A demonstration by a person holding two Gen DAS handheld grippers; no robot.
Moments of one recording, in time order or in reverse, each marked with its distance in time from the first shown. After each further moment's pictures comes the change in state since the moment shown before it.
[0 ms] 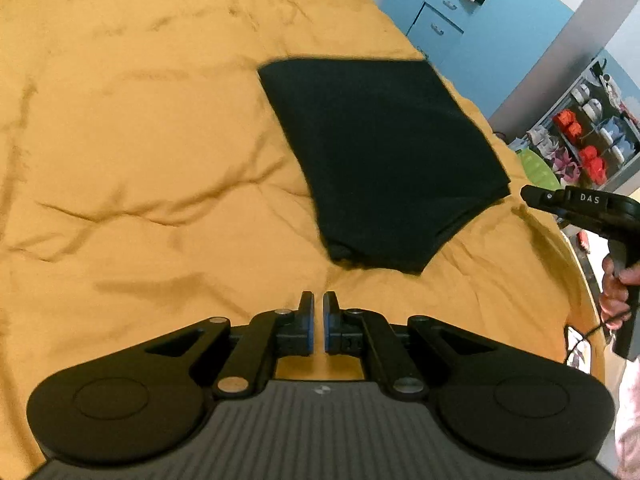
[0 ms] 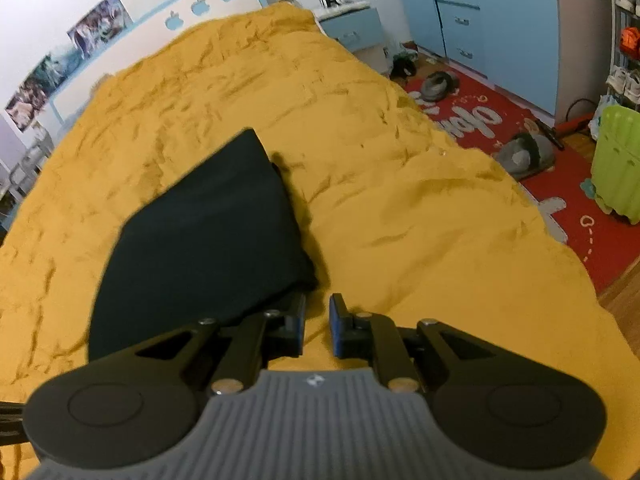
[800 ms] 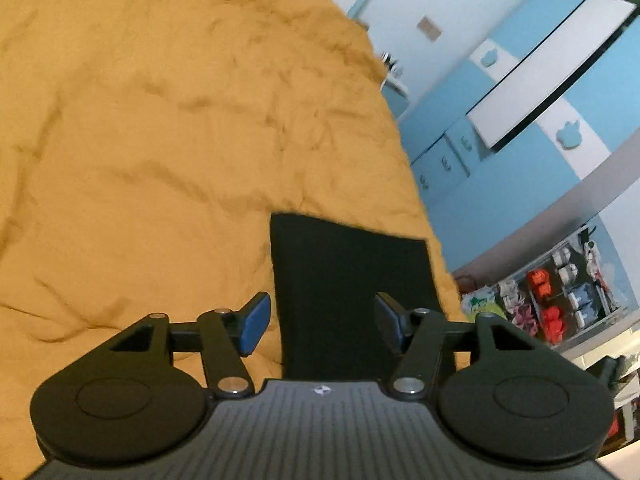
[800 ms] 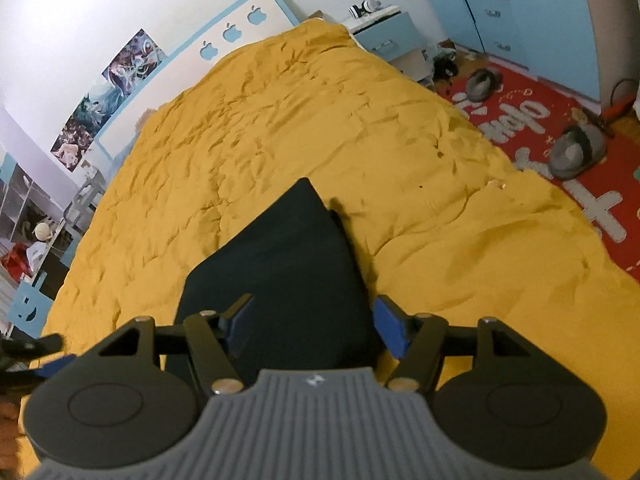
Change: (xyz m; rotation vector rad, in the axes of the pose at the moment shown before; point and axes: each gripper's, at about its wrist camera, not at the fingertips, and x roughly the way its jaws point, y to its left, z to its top) left arm 0.003 0.040 0.080 -0.346 -0.239 -0.139; right arm 0.026 -0.007 0.045 0.105 -0.002 0.193
